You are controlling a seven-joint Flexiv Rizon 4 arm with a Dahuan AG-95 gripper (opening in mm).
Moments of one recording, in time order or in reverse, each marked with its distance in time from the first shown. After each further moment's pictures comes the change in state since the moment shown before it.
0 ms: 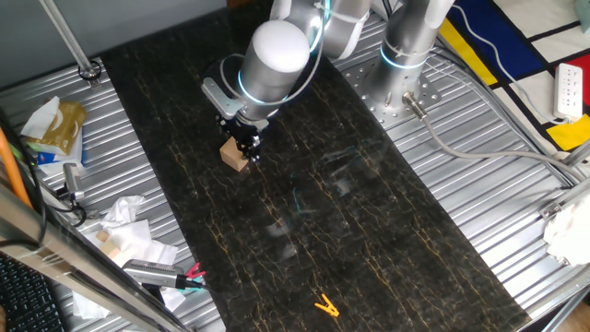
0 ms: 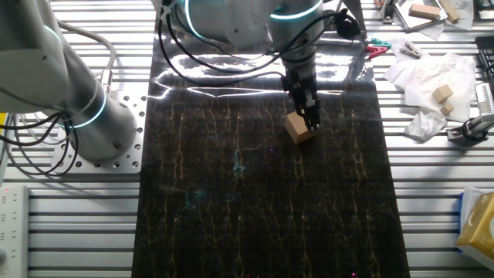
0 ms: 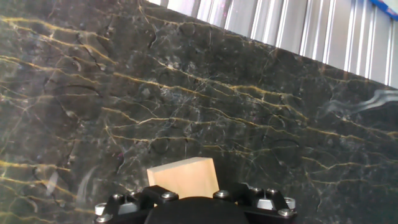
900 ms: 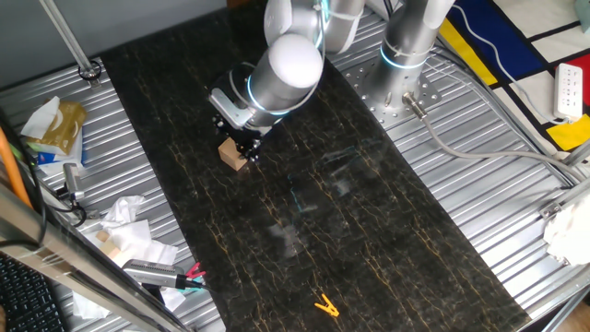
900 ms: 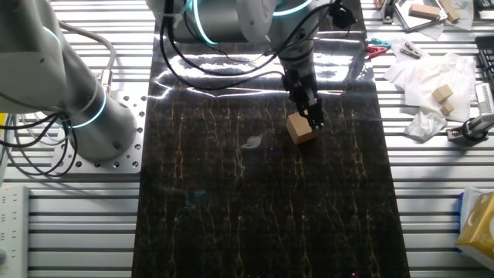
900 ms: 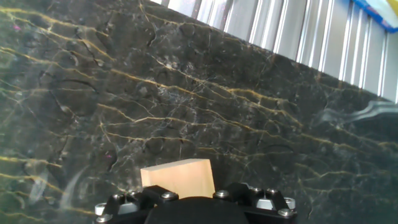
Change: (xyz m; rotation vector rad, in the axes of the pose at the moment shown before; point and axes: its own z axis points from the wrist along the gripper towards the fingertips) arm -0.006 -0.006 0.004 0.100 -0.025 -0.094
